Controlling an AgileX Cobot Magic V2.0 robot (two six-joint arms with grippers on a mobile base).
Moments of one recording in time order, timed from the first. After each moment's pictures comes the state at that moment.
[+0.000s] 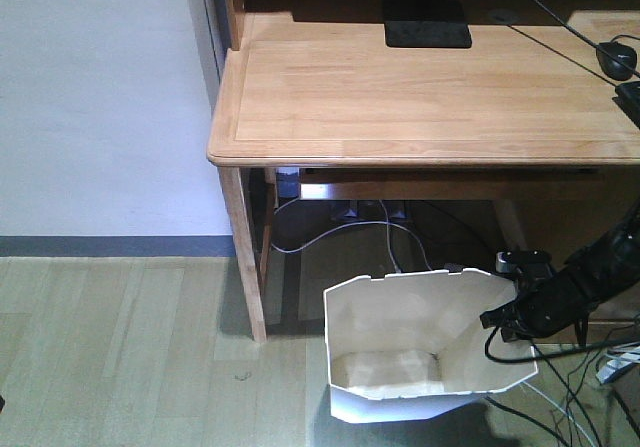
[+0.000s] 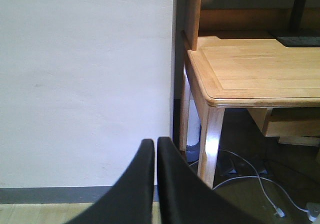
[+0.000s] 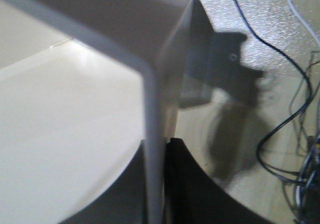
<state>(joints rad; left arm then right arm) 0.00 -0.01 0.03 -0.02 0.27 -0.02 -0.22 2.56 -1.07 0.98 0.26 -1.33</state>
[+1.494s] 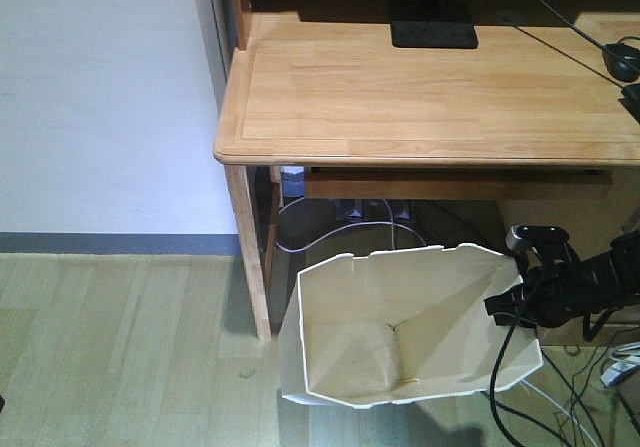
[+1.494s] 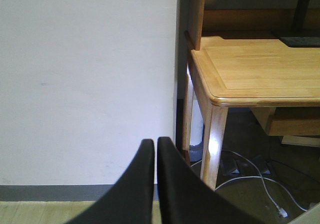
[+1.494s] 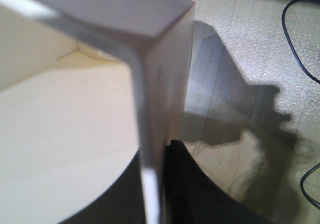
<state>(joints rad) 0.00 -0.01 0.03 -0.02 0.27 -0.02 -0.22 2.19 -0.77 1.31 0.43 -1.66</state>
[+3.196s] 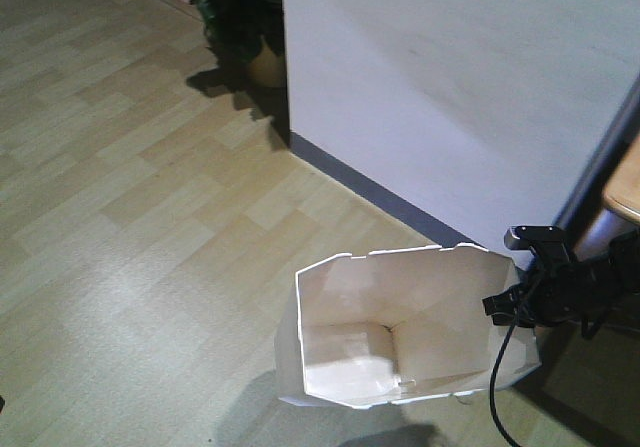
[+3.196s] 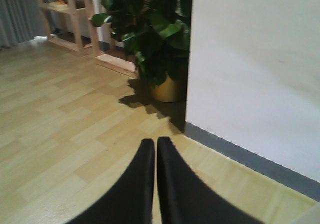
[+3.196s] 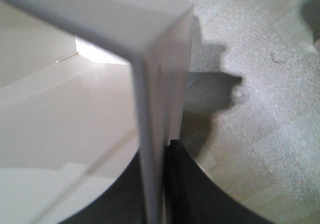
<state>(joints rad) 0.00 -0.01 0.03 -0.02 0.27 -0.02 -0.22 2.19 -0.77 1.31 0.44 -1.67</state>
